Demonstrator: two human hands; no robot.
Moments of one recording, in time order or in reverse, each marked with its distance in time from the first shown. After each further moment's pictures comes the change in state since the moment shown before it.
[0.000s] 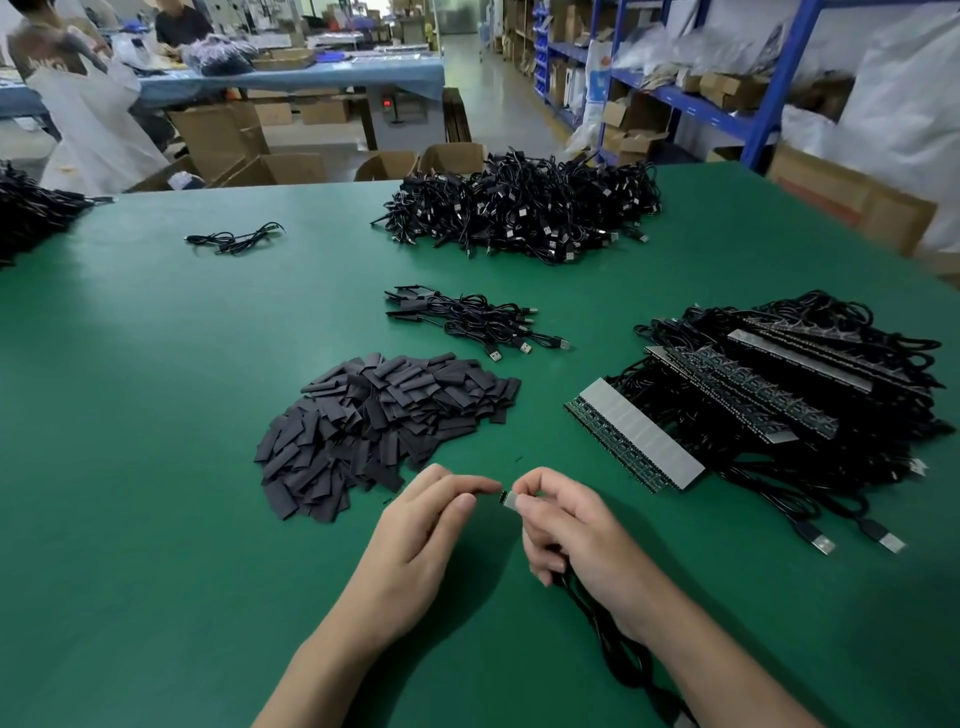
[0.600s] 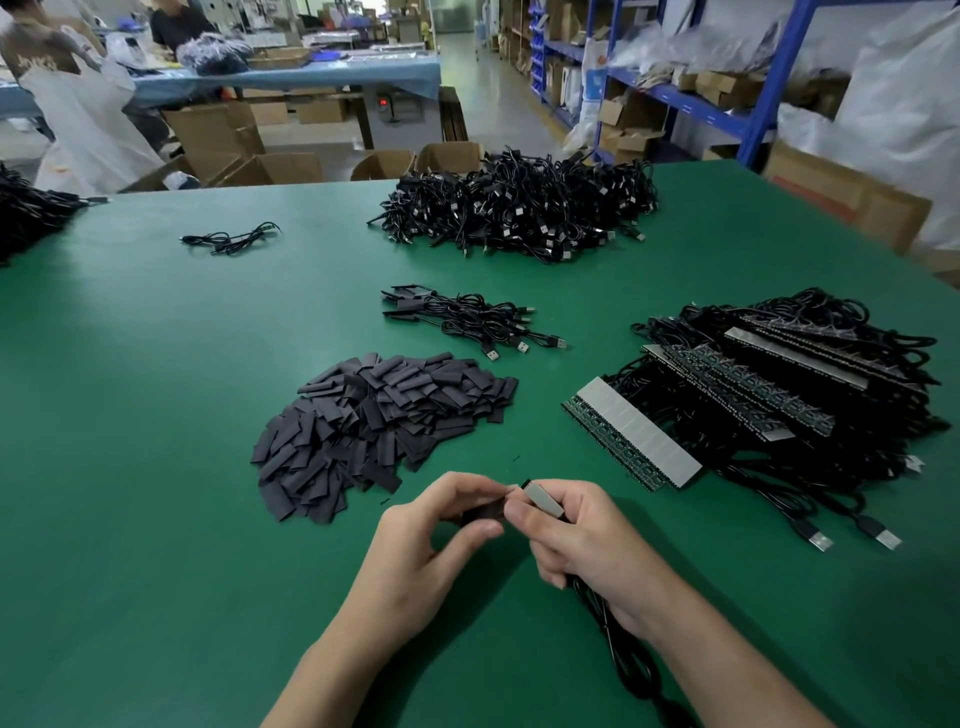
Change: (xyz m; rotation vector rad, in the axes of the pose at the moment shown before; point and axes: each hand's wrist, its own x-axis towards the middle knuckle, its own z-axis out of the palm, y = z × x) left_hand -0.001 0.002 0.006 -0.125 -0.029 0.020; right_hand -0.005 -0.008 -0.002 -0.001 -0.015 0.029
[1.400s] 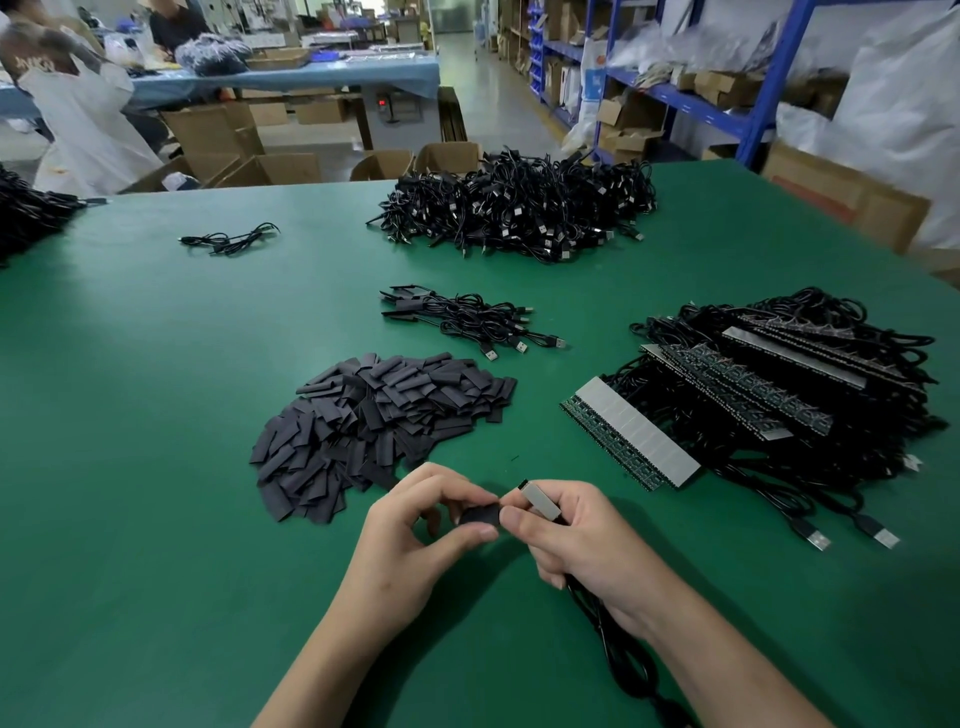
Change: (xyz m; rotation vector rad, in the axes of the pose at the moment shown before) left_hand 0.003 -0.004 -0.006 -0.103 0.063 0.000; right_hand 0.004 0.007 -0.002 0.016 -0.008 -0.004
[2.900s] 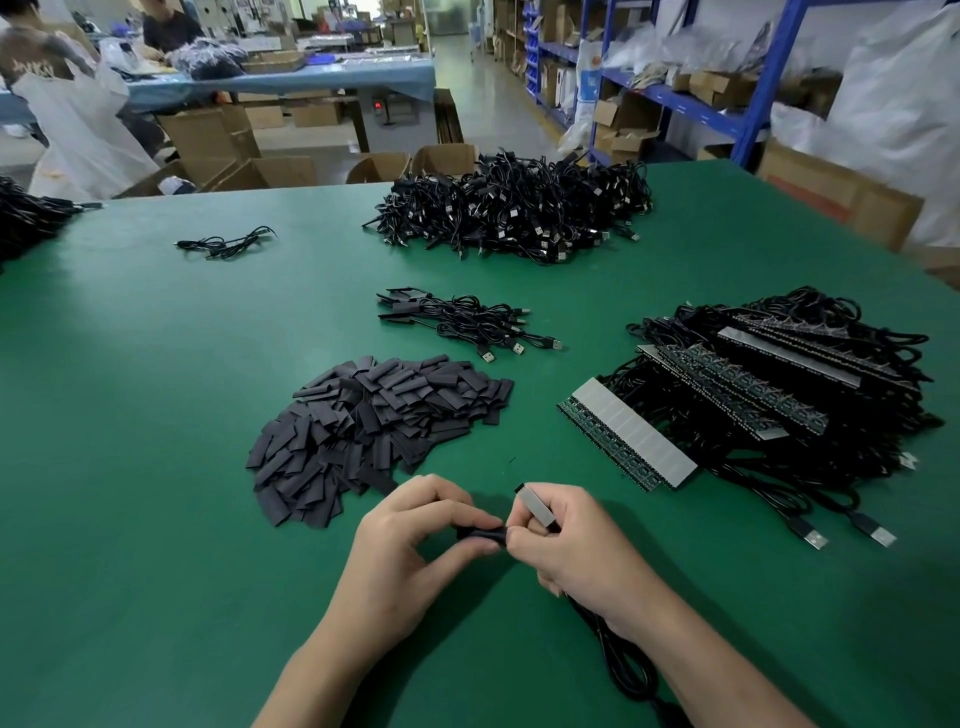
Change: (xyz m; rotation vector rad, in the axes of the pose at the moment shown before) left_hand -0.003 0.007 -0.003 0.308 -0.007 0.162; right_hand 0.001 0.002 0.005 -0.298 0.120 0.005
